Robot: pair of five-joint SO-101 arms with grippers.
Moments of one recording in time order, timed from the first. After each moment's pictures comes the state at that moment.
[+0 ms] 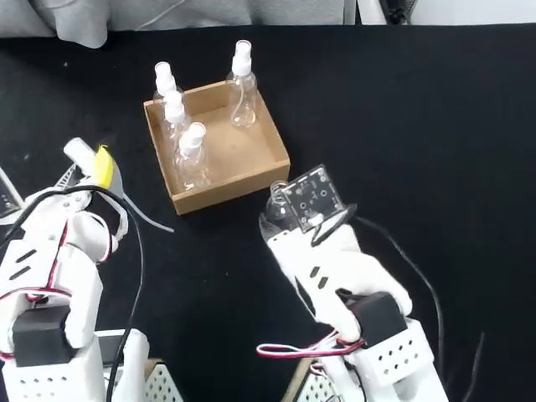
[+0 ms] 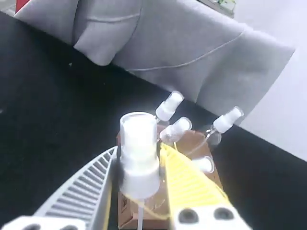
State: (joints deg) left arm -9.8 -77.4 42.9 59.7 23.4; right arm -25.0 -78.1 67.8 54.0 9.9
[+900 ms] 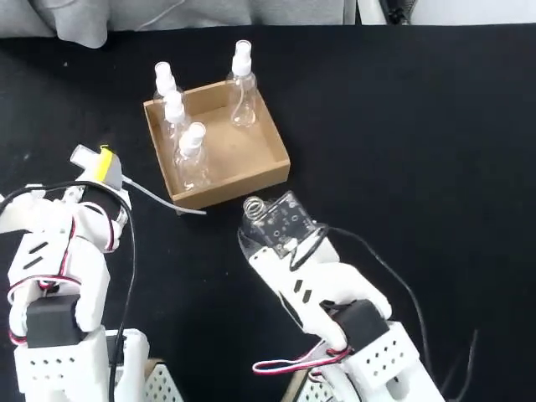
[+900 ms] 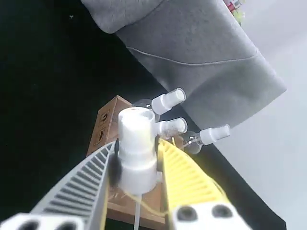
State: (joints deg) left arm -9.8 -77.4 50.9 53.8 43.7; right arm -32.1 -82.8 79.3 44.3 14.6
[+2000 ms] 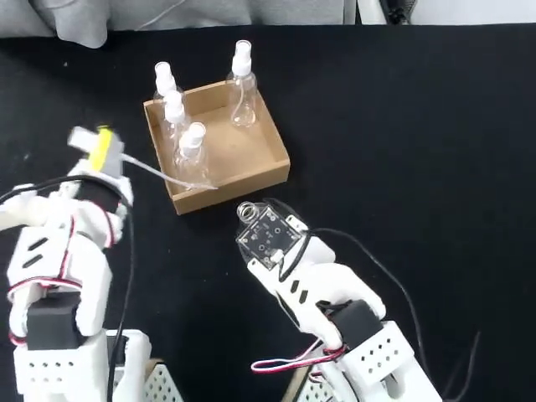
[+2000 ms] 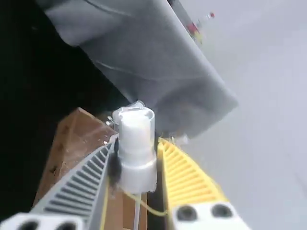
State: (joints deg) left arm -7.0 -77.4 49.4 47.2 48.3; right arm -32.3 -82.8 83.6 39.0 23.9
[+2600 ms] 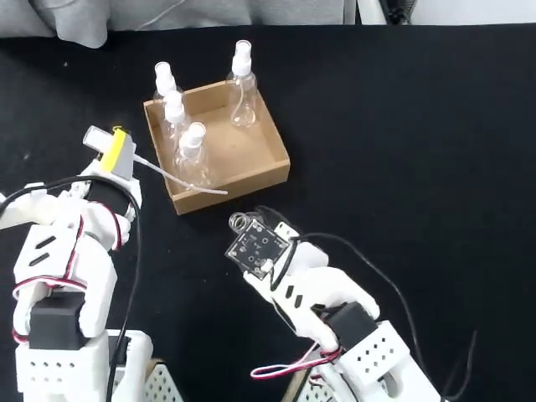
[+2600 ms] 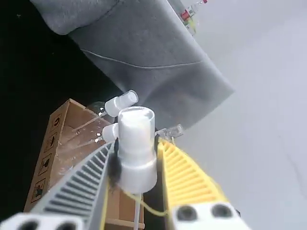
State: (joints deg) left arm -4.0 -77.4 49.4 47.3 48.4; right arm -34.9 -82.8 86.6 37.4 26.9
